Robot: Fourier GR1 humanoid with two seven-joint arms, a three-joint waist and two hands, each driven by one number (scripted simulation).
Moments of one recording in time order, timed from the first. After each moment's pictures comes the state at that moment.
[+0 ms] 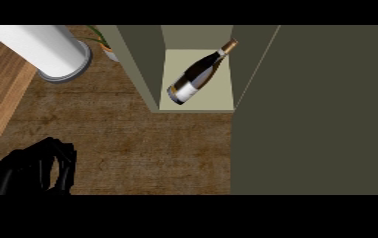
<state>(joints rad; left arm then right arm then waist) 0.24 0.45 -0.16 -1.92 0.48 0.00 -0.28 0.43 -0.31 0.22 -2.40 -0.28 0.49 0.19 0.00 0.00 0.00</state>
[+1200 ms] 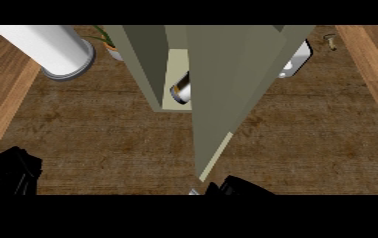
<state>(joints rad) 0.32 0.50 0.00 -1.93 0.56 -0.18 -0.28 -0.29 -0.04 0.55 -2.24 -0.32 0.15 0.60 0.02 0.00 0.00</state>
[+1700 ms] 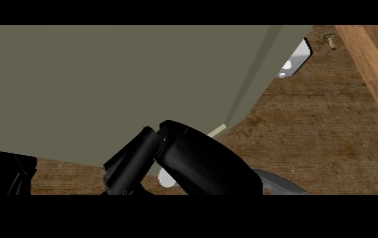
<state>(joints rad) 0.30 0.48 0.06 -1.89 0.56 -0.25 -0.27 -0.69 -0.01 0.57 -1.93 -0.44 -0.15 0.51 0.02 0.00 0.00</state>
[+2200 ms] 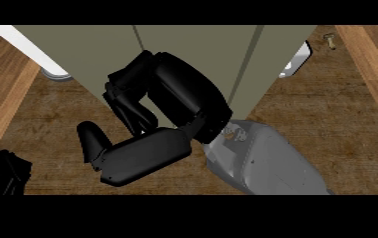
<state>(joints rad) 0.33 0.45 0.10 -1.89 0.55 -0.30 -0.25 -0.85 0.00 0.47 -1.63 -0.57 -0.19 0.37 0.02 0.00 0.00</state>
